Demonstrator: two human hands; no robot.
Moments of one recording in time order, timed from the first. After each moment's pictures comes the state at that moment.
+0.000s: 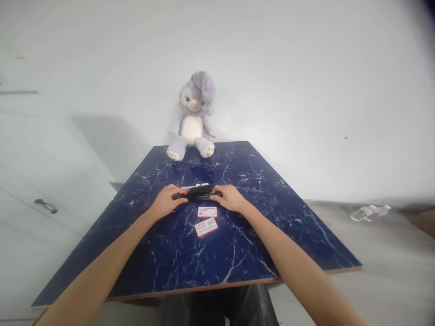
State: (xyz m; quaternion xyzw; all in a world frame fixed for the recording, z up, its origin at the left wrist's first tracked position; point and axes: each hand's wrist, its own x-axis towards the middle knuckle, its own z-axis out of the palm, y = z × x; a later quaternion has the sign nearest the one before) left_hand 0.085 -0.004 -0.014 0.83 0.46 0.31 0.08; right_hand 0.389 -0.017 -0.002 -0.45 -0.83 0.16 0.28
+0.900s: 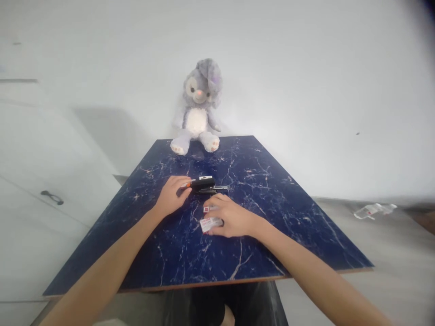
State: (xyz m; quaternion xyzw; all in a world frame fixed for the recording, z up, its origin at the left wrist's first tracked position) left_hand 0.102 -0.025 0.008 0.83 0.43 0.36 0.01; right_hand 0.375 -0.089 0.030 -0.23 -0.93 0.17 0.24
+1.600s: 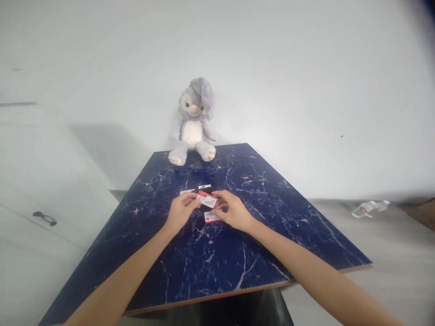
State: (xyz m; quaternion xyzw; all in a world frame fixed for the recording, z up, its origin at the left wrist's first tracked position) left_hand 0.143 -0.046 0.007 0.63 0.43 0.49 0.42; right_hand 0.365 -0.066 0.004 -0.36 -0.75 0.33 0.45
